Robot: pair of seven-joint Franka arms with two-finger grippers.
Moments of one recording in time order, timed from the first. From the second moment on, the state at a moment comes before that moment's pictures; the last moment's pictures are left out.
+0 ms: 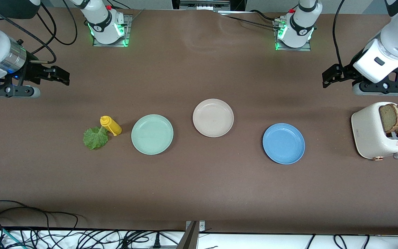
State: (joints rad) left arm -0.01 0.00 -0.14 -1.64 -0.01 1.57 -0.15; right arm 0.10 0.04 0.04 -1.63 -0.03 1.52 0.14
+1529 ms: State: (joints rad) left arm -0.01 0.00 -0.15 -1.64 0.00 1.57 -0.15; right arm 0.11 0.04 0.04 -1.63 -0.04 1.52 0.16
